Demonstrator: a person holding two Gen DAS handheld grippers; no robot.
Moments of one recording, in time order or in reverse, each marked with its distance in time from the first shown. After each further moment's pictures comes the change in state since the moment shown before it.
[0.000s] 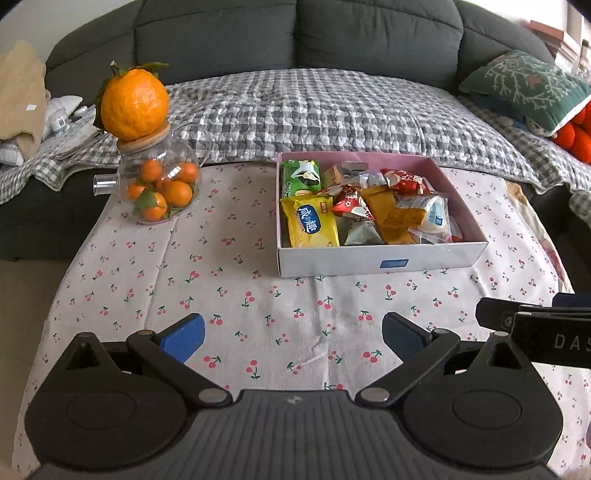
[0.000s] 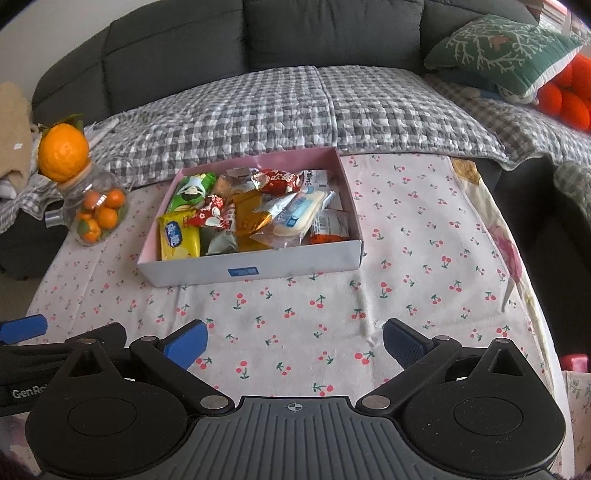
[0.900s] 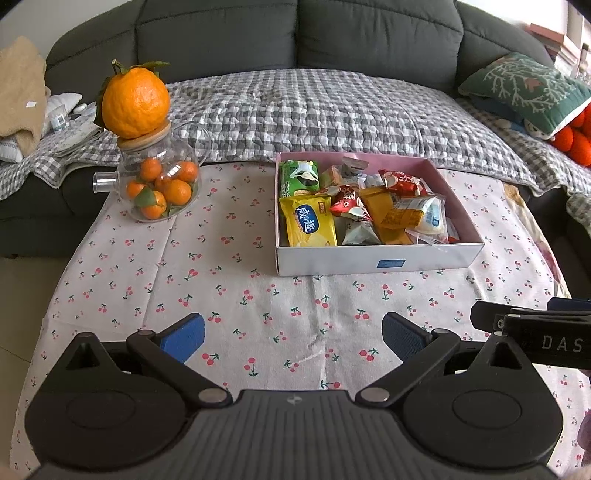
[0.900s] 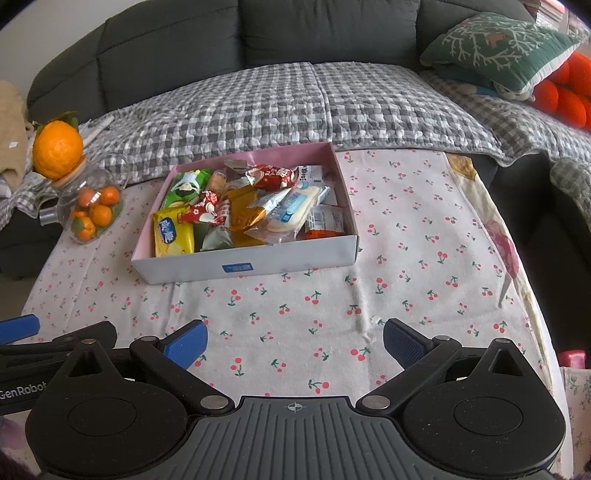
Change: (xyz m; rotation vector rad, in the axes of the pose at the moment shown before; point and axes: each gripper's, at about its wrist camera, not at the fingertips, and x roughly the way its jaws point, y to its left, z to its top) left arm -0.002 0.001 -0.001 -0.008 0.001 -0.012; right arm 0.002 -0.001 -0.002 0.004 0.008 -0.016
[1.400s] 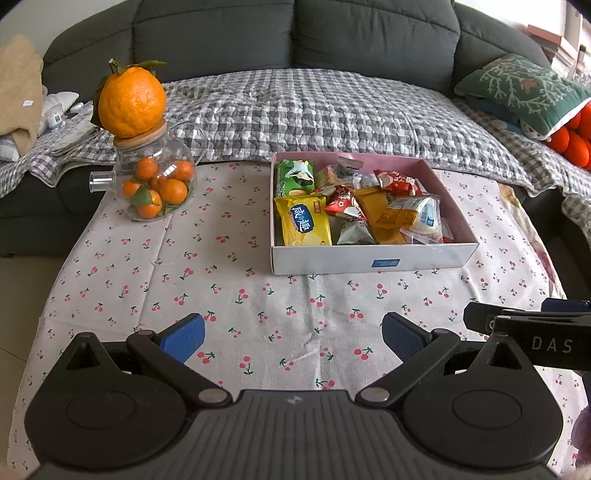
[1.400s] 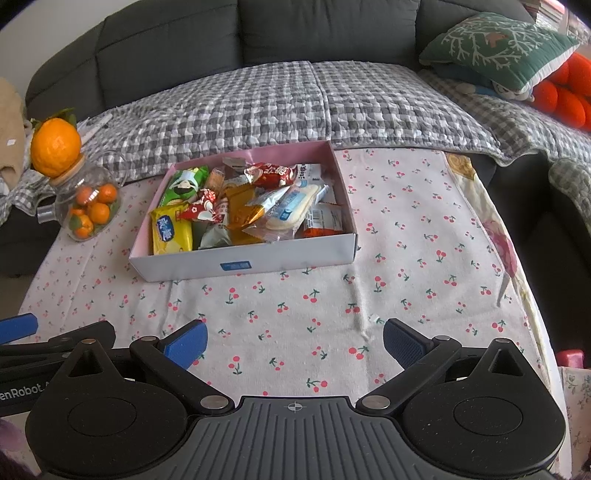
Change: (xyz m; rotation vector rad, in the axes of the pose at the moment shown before) left arm -0.001 0.000 0.000 0.000 0.003 -0.016; right arm 0.001 0.000 -0.001 -0.004 0.004 -0.007
